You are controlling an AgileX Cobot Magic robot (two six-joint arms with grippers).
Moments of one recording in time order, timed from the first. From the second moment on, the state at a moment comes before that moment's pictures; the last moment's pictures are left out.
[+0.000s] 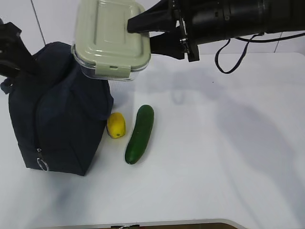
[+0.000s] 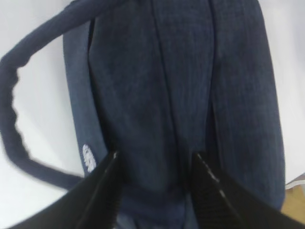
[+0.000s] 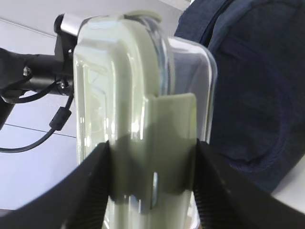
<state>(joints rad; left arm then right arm) -0.01 1.64 -1.35 -0.58 1.06 0.39 0.22 1.83 -1.42 1.48 1.11 -0.77</state>
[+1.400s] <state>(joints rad) -0.07 1.63 -1.60 -0.87 1.23 0.43 0.28 1.89 -1.42 1.44 0.96 -0.72</state>
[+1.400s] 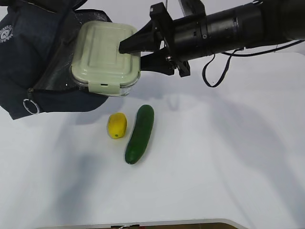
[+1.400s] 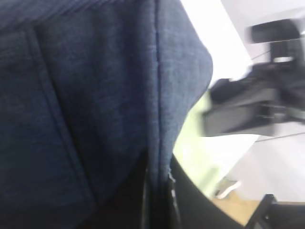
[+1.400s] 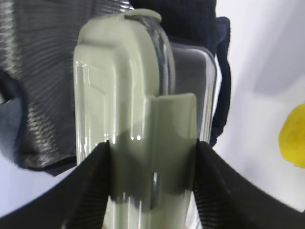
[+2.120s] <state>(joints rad) -0.15 1.74 -1.61 -0.89 1.22 0.43 0.36 2.05 -1.59 1.49 0.93 -0.72</state>
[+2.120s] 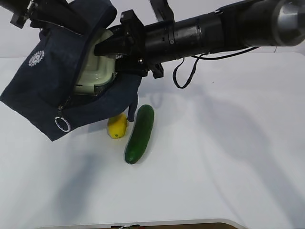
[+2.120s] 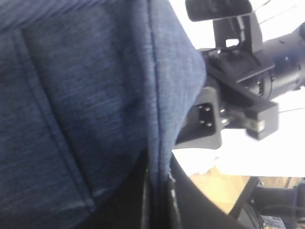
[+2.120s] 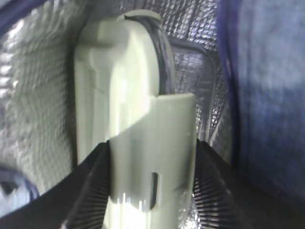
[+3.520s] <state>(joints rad) -0.08 1.90 -1.61 -0.86 1.20 0.48 0.41 2.28 -1.70 1.61 0.80 -0.72</state>
